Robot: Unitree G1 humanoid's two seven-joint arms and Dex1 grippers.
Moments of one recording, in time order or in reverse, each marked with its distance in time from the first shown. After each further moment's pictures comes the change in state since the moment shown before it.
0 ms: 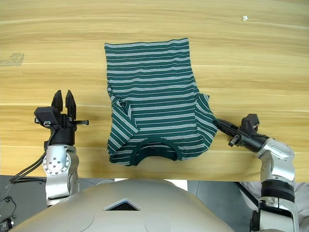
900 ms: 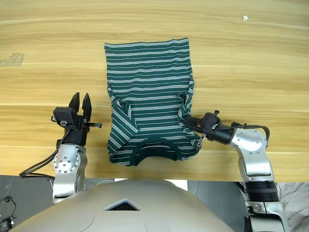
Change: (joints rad) left arm 0.001 0.004 -0.100 0.019 0.039 0.025 -0.025; right arm 0.038 0.046 0.259 -0.457 -0.292 -0.099 -0.214
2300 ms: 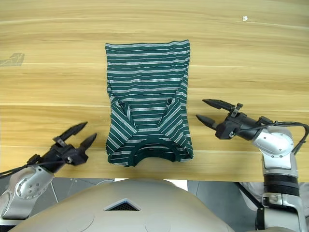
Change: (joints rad) left arm 0.272 0.653 0.119 0.042 0.534 -0.478 -0.214; right arm -0.094 -0.156 -0.163 0.333 -0.343 -0.934 -0.154
